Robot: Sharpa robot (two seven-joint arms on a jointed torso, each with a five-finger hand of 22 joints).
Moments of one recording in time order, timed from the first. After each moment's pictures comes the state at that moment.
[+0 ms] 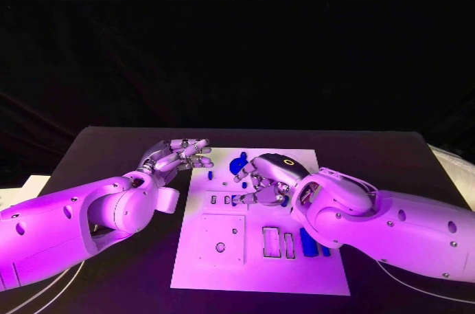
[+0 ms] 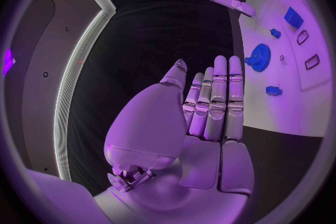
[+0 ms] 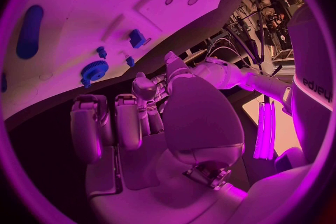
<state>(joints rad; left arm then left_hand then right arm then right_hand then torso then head) 1.13 -0.92 0.00 1.60 0.03 -0.31 0.40 1.44 0.03 0.01 0.11 0.13 0.98 0.21 0.08 0.07 1.10 0.15 0.07 0.07 1.20 0.09 0.20 0.32 0.17 0.98 0.20 0.41 0.19 1.17 -0.75 -0.03 1.74 -1.55 -0.39 -0.25 1.27 -0.12 0.01 0.17 0.27 1.03 0.14 0.08 0.07 1.29 0.05 0.99 1.13 1.46 -0.03 1.44 1.31 0.04 1.45 0.08 1.50 1.31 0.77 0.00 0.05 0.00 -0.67</state>
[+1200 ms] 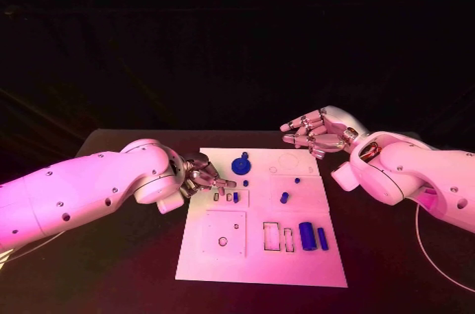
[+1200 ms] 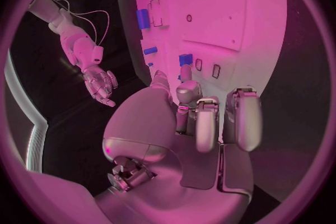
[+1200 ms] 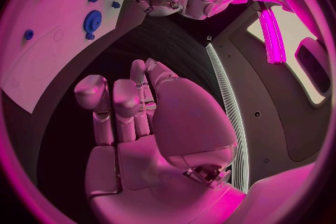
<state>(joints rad) 1.26 -0.79 0.00 1.57 -0.83 0.03 -0.56 1.20 0.08 -0.17 0.29 0.09 0.99 0.06 0.51 0.38 1.28 0.00 1.10 1.02 1.47 -0.07 1.57 1.31 0.05 1.46 0.04 1.45 1.31 1.30 -0.93 -0.03 1.64 -0.69 -0.38 0.12 1.40 -0.06 0.18 0.09 0.27 1.05 0.14 0.07 0.07 1.14 0.05 0.56 0.75 1.44 -0.03 1.07 1.02 0.11 1.20 0.08 1.20 0.97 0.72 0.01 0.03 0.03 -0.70</state>
